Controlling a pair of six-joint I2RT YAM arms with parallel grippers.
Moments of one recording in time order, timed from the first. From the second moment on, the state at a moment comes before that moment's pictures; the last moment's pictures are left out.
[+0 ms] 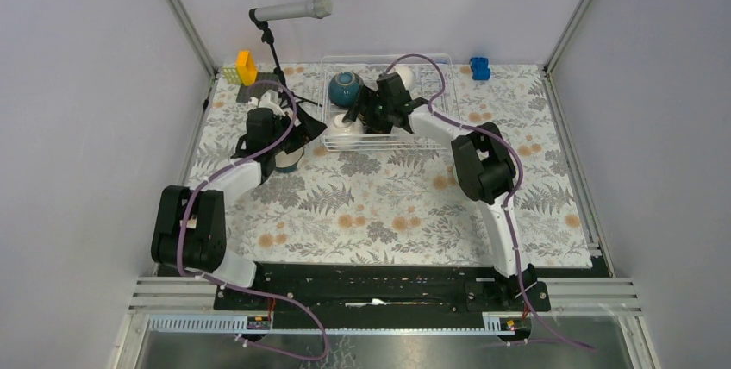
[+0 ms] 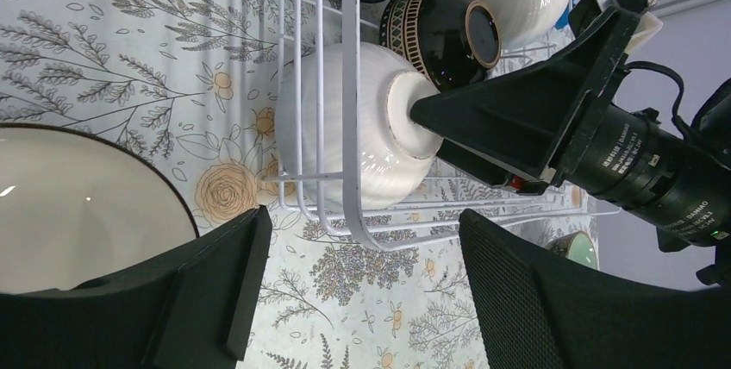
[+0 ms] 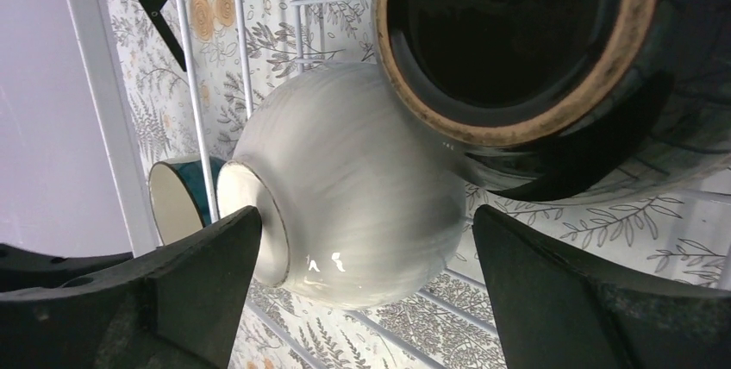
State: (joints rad) left arm -0.14 1.47 0.77 0.27 0.29 -0.72; right arm 0.55 2.28 1.78 -0.22 -0.24 0.83
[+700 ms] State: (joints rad) left arm -0.15 1.55 0.80 0.31 0.39 -0.71; right arm 0.54 2.24 1.64 -0.05 -0.30 0.88
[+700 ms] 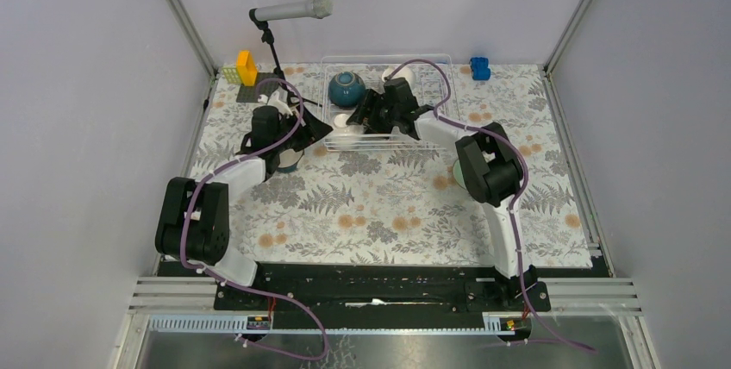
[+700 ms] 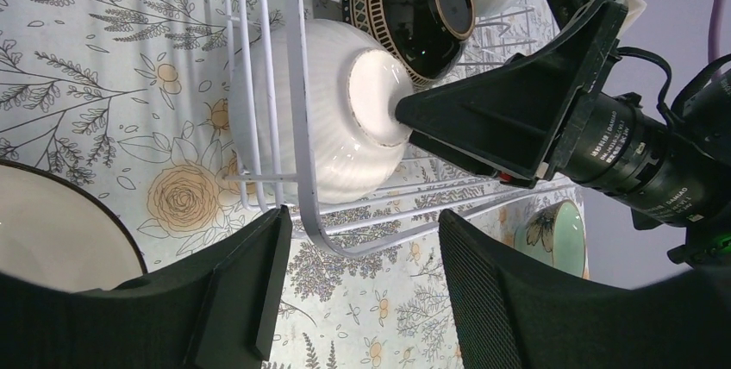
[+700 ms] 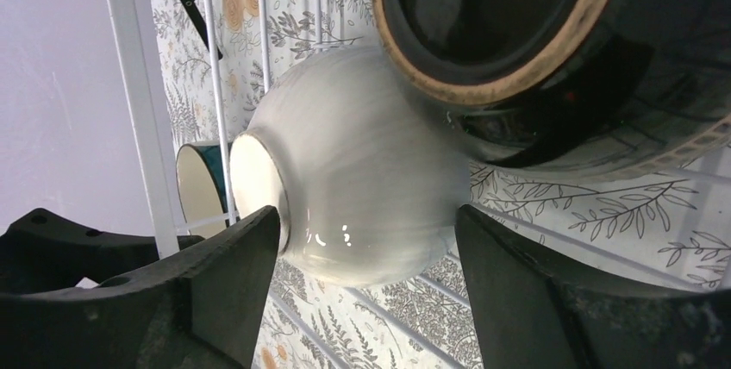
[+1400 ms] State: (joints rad) left arm -0.18 1.55 0.80 0.29 0.38 -0.70; right arm 0.54 2.21 1.62 -0.04 -0.30 0.89
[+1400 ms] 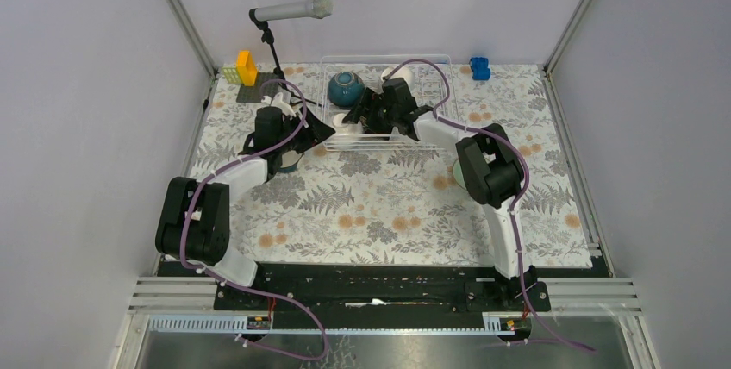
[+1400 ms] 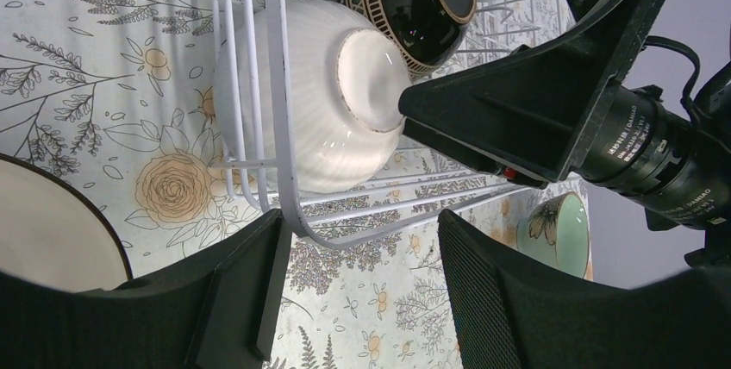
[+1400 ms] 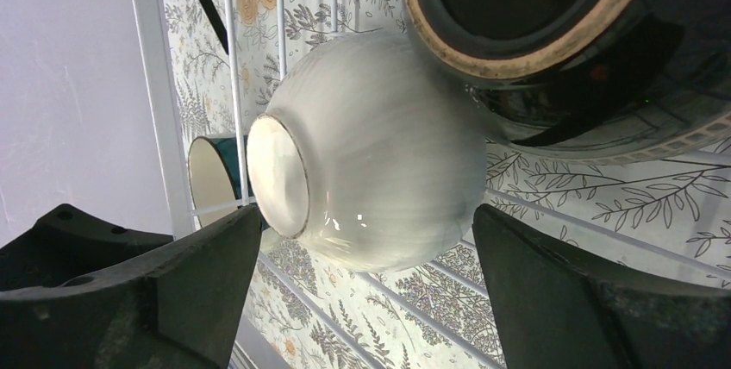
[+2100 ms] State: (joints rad) left arm -0.18 1.55 0.82 0.27 0.36 -0.69; right arm 0.54 2.26 1.64 0.00 -0.33 0.92
